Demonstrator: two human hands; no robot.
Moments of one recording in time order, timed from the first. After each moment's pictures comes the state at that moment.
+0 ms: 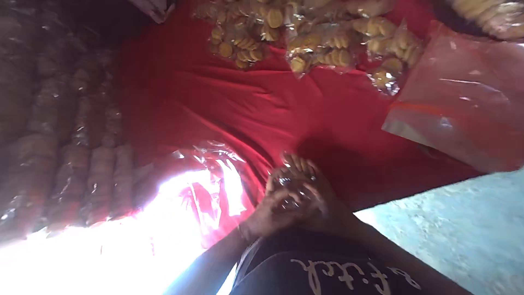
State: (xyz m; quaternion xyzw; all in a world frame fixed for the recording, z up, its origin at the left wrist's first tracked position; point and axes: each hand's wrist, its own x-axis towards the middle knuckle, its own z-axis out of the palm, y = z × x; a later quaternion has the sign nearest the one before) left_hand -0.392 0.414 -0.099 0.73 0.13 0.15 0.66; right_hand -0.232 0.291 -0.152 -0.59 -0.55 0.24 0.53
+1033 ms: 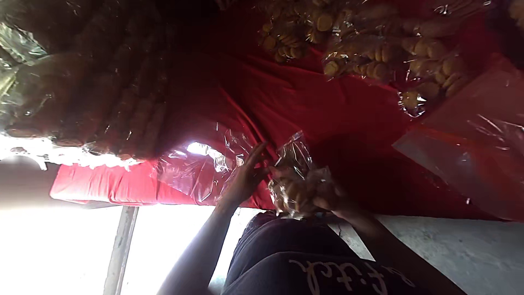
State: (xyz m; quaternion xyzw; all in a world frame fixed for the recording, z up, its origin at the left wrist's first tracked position) left_hand -0.404 0.393 -0.067 0.76 0.38 0.18 0.49; right_hand -0.176 0.261 -0.153 -0.35 -0.46 0.55 0.60
